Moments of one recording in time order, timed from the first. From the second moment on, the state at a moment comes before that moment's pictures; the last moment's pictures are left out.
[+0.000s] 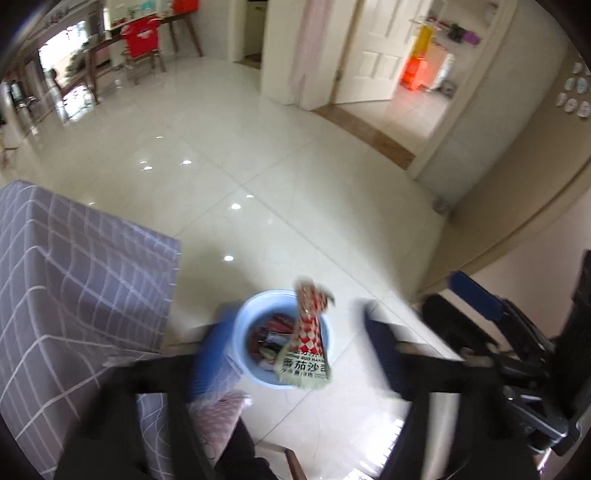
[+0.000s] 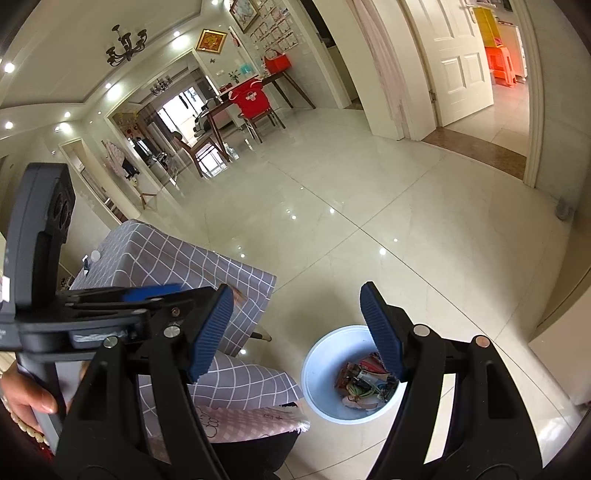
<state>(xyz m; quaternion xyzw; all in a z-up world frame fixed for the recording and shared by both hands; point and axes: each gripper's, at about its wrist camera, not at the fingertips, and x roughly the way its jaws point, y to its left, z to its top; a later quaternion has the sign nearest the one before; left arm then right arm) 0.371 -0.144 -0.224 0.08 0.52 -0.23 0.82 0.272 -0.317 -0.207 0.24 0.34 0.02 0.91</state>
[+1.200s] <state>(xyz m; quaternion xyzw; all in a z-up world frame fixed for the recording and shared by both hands) 0.398 0.131 -0.137 0.01 0.44 -0.09 0.89 0.368 -0.083 -0.124 0.09 0.35 0.16 0.92</state>
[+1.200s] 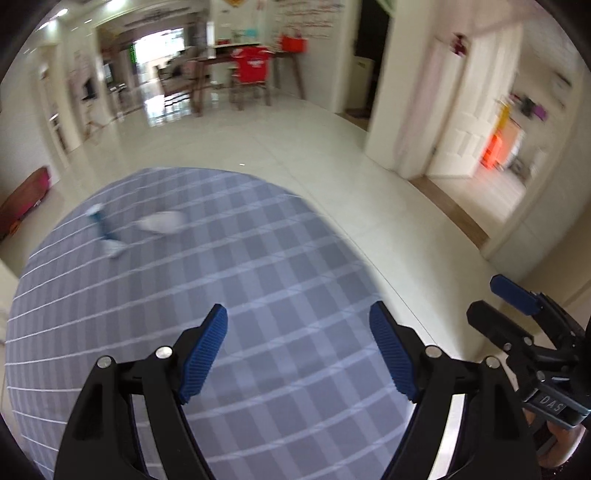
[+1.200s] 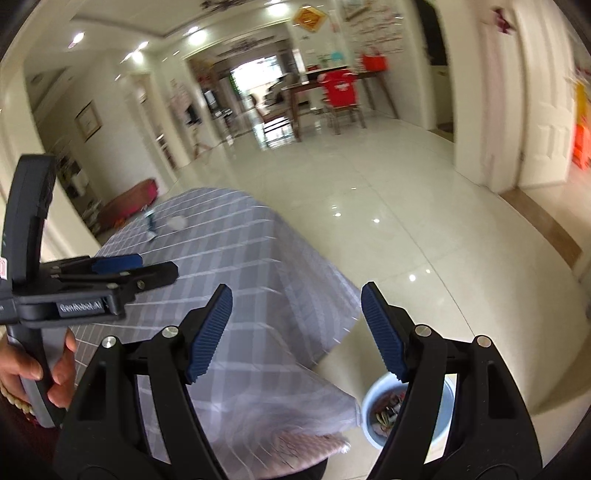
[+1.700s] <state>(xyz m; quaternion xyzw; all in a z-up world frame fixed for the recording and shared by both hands) 0.474 0.328 -0.150 -0.10 0.45 0.05 0.88 0.510 0.115 -0.145 -0.03 0.41 0.27 0.87</state>
